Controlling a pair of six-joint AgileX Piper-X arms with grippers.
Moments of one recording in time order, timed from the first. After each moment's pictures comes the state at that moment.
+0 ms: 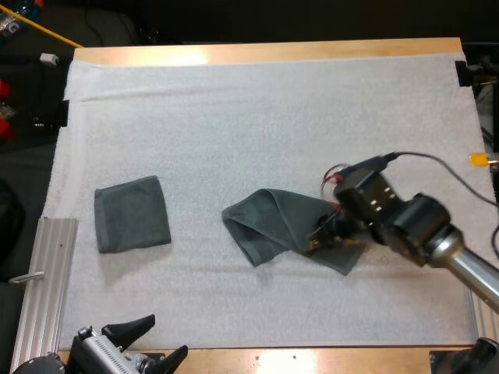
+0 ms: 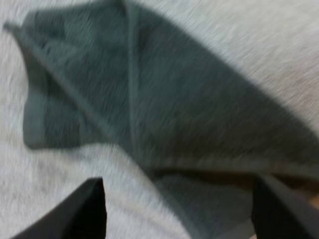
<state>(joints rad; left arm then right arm) -0.18 0.05 -0.82 1.46 0.57 -1.72 0.75 1.28 -1.01 0.91 0.05 -1.55</state>
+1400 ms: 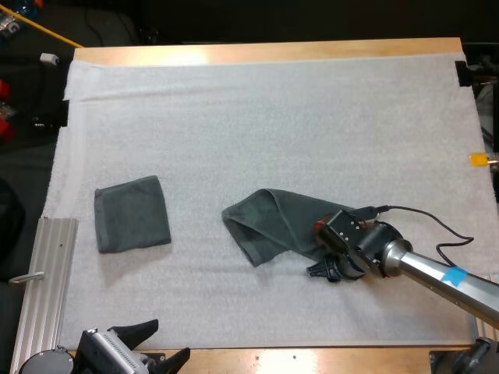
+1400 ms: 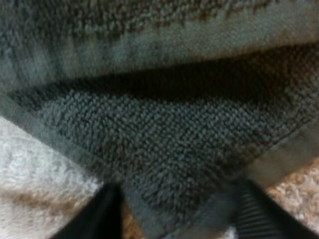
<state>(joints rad) -0.18 0.05 -0.79 1.49 0.57 -1.72 0.77 1.51 -0.74 0.74 0.07 -1.35</state>
